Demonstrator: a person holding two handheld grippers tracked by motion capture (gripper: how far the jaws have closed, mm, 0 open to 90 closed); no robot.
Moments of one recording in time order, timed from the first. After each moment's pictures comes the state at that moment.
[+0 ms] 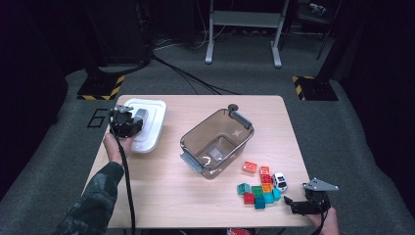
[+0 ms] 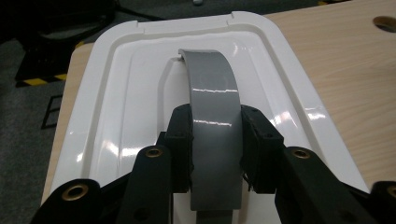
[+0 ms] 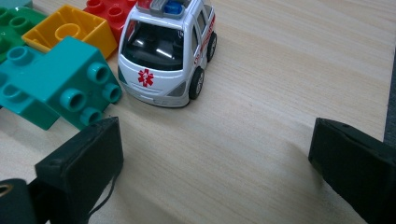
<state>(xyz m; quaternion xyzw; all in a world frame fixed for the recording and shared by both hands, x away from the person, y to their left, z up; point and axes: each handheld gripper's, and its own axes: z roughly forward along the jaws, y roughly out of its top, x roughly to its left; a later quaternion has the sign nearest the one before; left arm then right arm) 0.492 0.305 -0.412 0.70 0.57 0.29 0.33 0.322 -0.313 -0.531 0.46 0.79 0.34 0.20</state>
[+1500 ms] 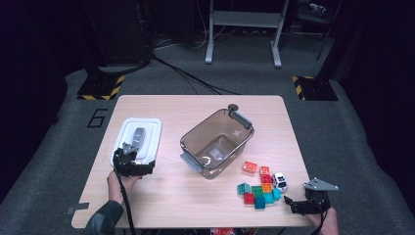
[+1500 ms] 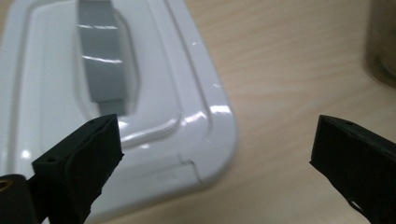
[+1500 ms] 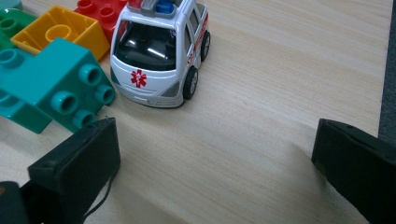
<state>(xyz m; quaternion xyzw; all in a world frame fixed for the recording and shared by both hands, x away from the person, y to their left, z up) 0.399 0.288 -0.490 0.75 0.53 0.22 0.33 0.322 -0.312 -0.531 0.48 0.79 0.34 0.20</state>
